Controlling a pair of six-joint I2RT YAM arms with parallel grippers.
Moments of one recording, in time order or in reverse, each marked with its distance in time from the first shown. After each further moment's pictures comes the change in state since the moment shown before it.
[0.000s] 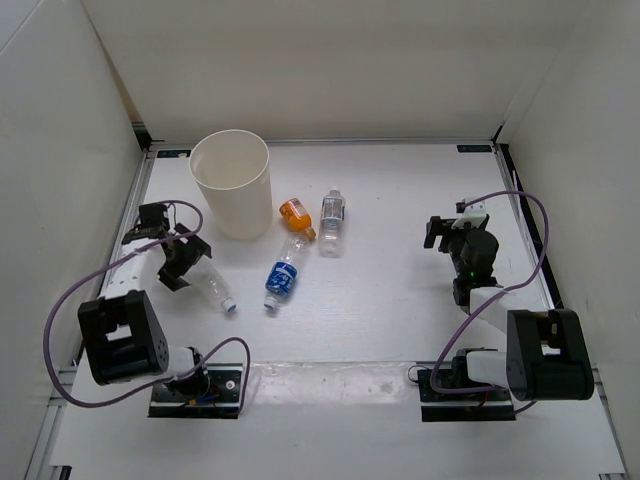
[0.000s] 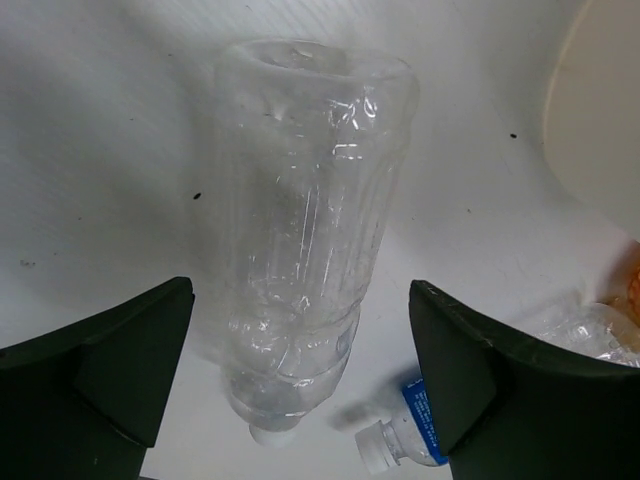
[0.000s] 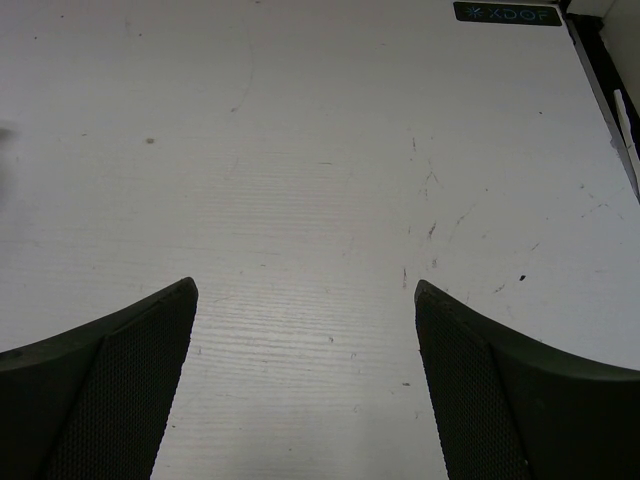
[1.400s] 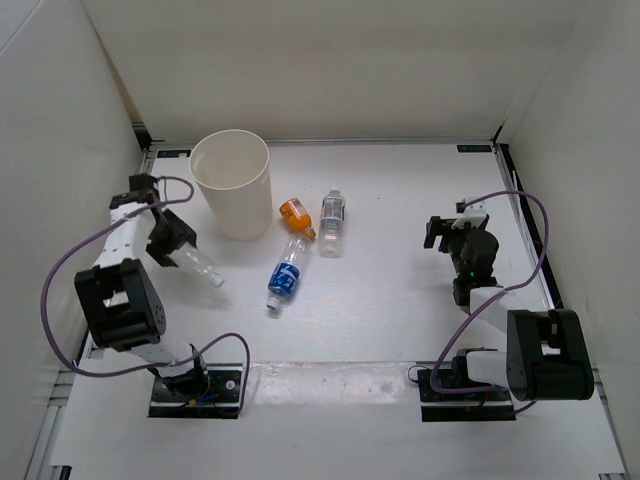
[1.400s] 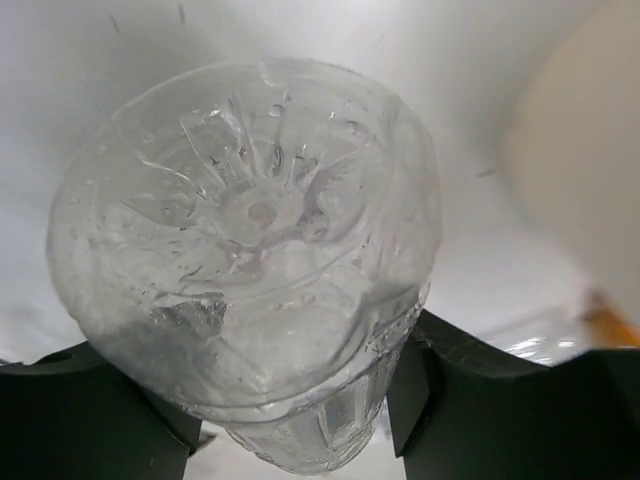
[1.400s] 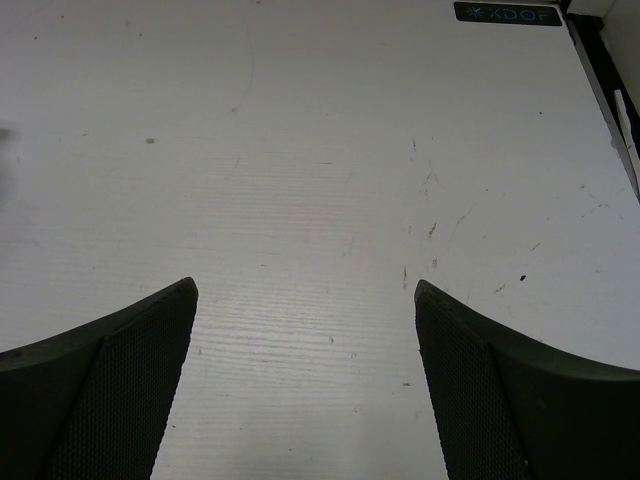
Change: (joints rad) left arm 0.011 0.235 0.320 -0.274 -0.053 0.088; right arm 0.000 0.000 0.000 0.000 0.000 0.000
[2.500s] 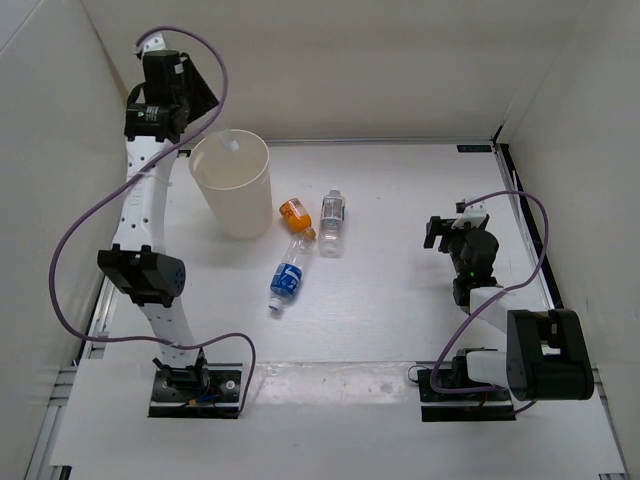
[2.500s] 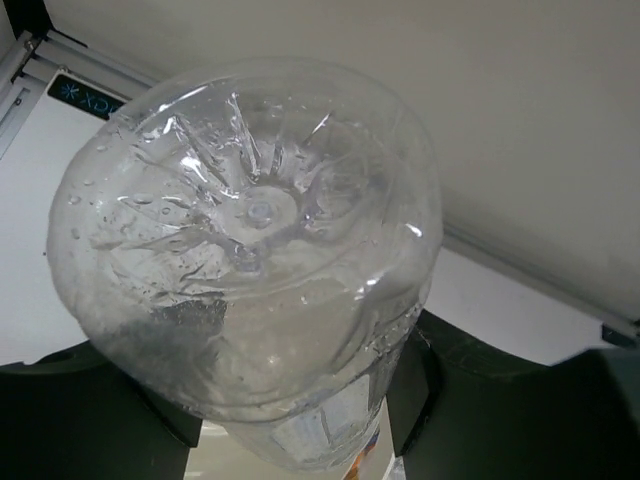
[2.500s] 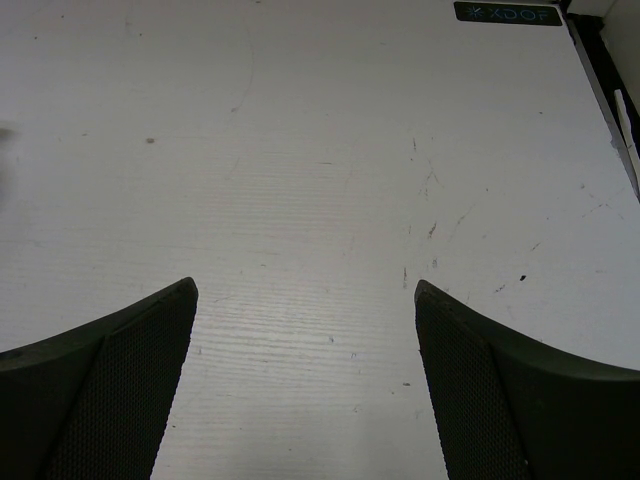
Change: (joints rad) left arm -0.288 0.283 1.111 0.142 -0.160 0.090; right arm 0.000 0.000 0.000 0.000 0.000 0.000
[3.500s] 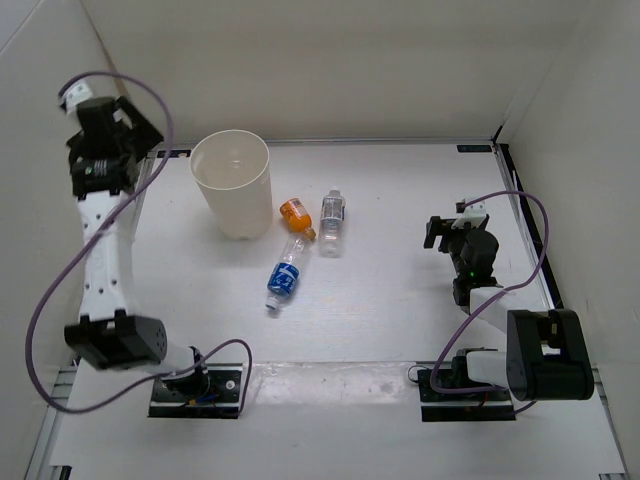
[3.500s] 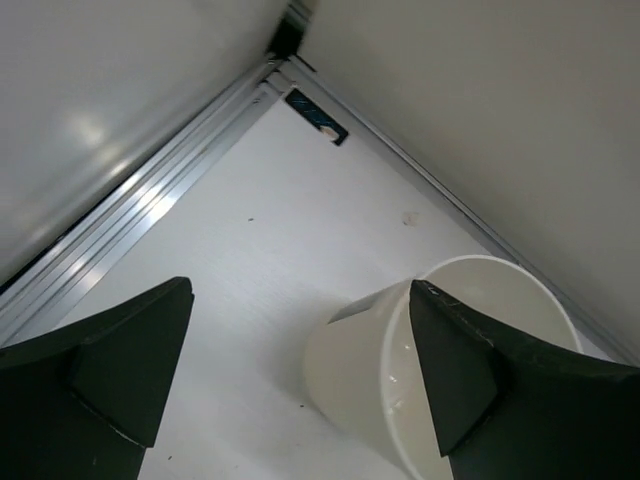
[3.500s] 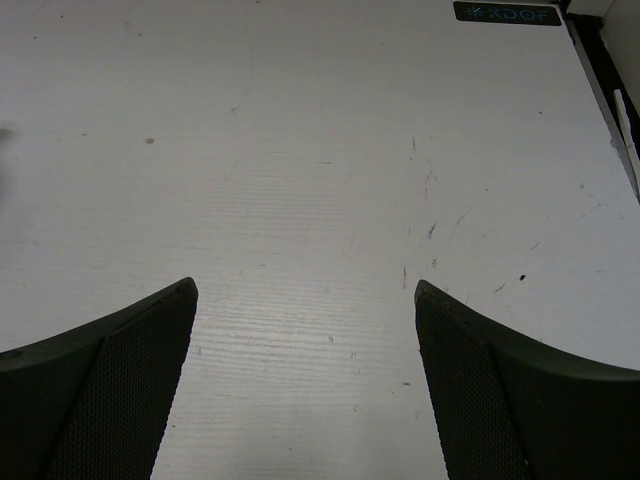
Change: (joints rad) left arm 0.184 -0.398 -0.505 0.091 -0.114 0.060; right arm 0.000 0.000 0.000 0.000 0.001 0.000
